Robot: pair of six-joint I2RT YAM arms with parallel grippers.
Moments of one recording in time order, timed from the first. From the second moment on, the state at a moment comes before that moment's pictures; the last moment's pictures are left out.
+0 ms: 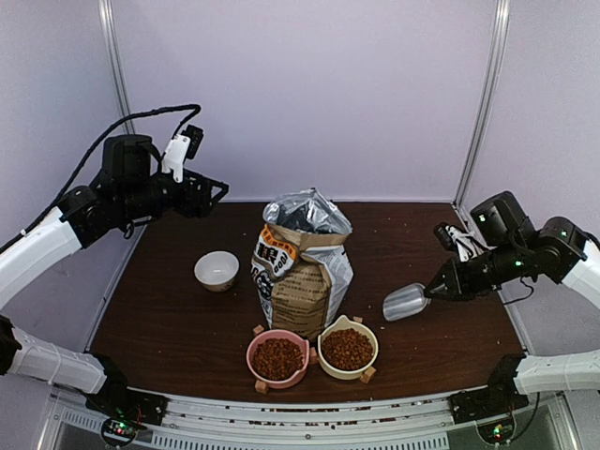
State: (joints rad) left arm -0.63 1.17 1.22 -0.36 -0.03 -0.02; right arm 0.68 0.92 1.04 -1.05 -0.20 0.53
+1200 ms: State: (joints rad) left arm -0.63 1.17 1.22 -0.34 0.02 -0.05; right arm 0.55 1.40 0.38 0.49 0.35 0.96
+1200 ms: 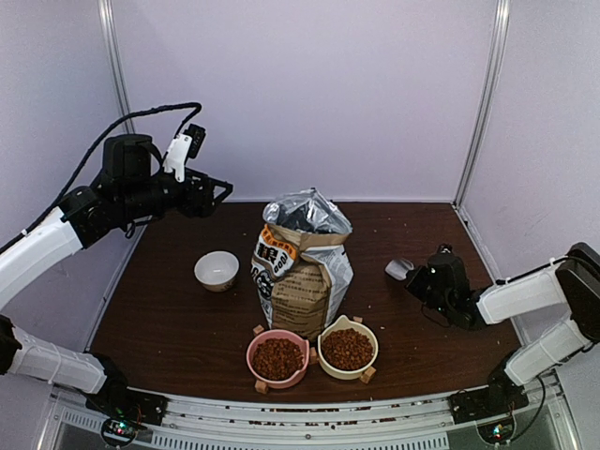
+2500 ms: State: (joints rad) left arm -0.71 1.33 1.27 -0.35 0.11 -0.41; right arm 0.55 1.10 0.88 -0.11 0.09 0.72
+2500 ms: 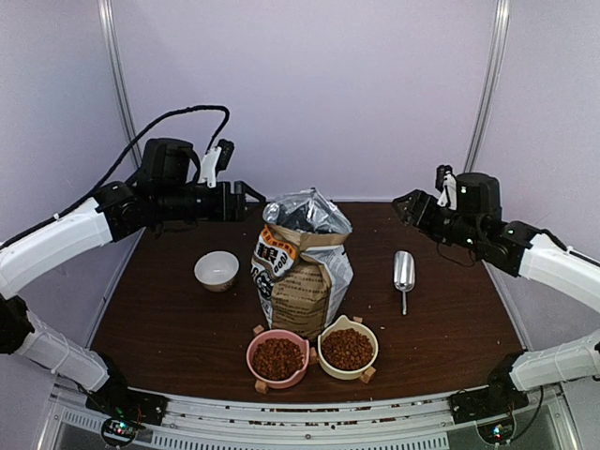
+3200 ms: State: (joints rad) left arm -0.73 1.43 1.36 -0.45 0.20 -0.49; right arm 0.70 1.51 1.31 -0.34 -0.10 0.70
